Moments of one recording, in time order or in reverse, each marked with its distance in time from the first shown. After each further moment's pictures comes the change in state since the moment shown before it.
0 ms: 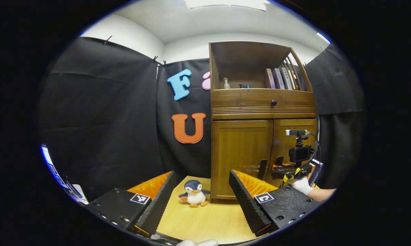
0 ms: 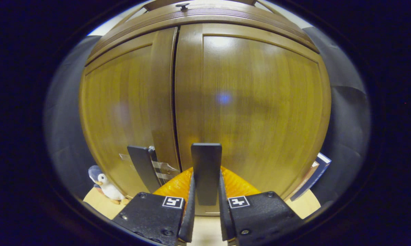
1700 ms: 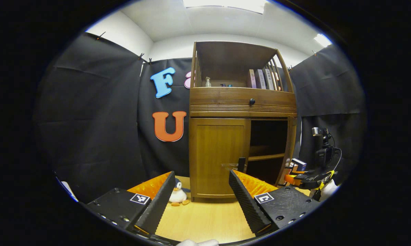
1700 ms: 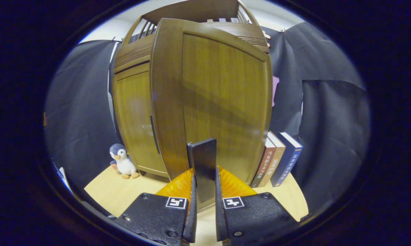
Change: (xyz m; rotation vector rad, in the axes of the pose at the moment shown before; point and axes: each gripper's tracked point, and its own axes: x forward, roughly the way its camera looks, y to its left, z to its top) left arm -0.003 -0.056 -0.019 -0.020 0.004 -0.168; right arm -0.082 -0.038 -0.014 -0.004 0.041 0.089
